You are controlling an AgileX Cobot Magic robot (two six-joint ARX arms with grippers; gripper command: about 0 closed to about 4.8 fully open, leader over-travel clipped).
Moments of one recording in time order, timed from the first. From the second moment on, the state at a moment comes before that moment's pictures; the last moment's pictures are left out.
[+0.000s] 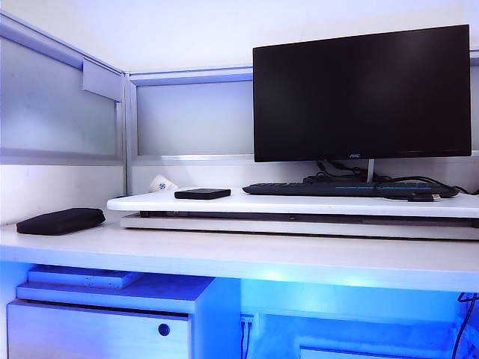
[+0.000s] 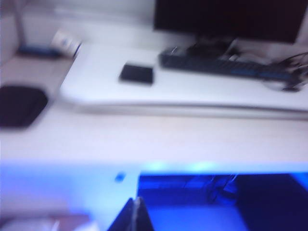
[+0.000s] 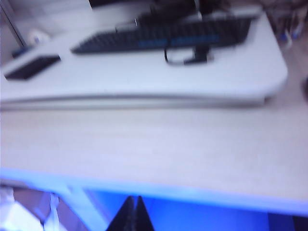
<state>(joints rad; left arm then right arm) -0.21 0.13 0.01 0.07 0.14 -0.13 -0.02 0.01 0.02 -0.15 -0.13 0.20</state>
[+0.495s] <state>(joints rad) -0.21 0.13 0.01 -0.15 -0.04 -0.08 -0.02 0.01 0.01 -0.17 -0.09 0.15</state>
